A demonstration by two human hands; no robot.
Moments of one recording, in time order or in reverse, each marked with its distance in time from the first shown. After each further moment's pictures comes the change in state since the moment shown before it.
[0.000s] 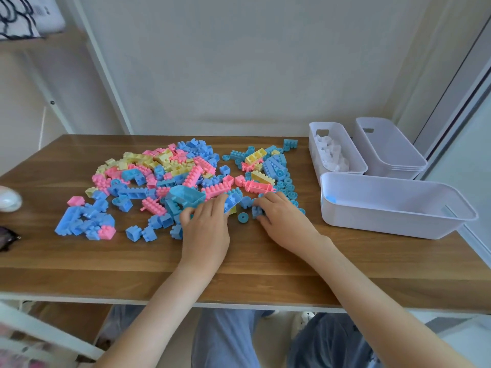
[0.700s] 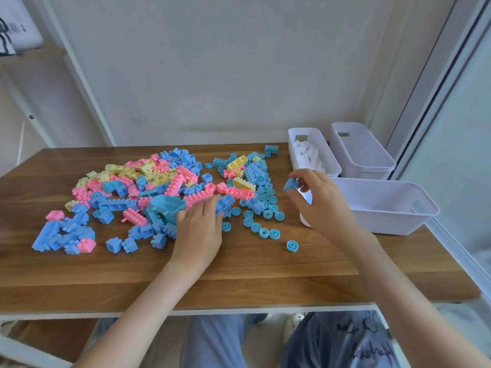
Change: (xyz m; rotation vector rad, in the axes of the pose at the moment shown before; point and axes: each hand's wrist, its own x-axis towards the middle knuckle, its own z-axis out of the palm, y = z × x) left_hand 0.016 0.022 -0.008 -0.167 -0.161 -0.013; right_hand -0.045 0.052 -0.061 0.204 0.487 0.131
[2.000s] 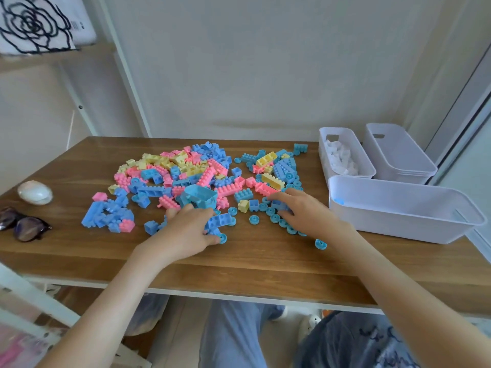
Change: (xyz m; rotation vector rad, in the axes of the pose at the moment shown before) left_hand -0.005 -0.033 -0.076 0.278 -0.619 -0.169; right_hand 0.020 -0.013 0.067 -0.148 -0.580 -0.091
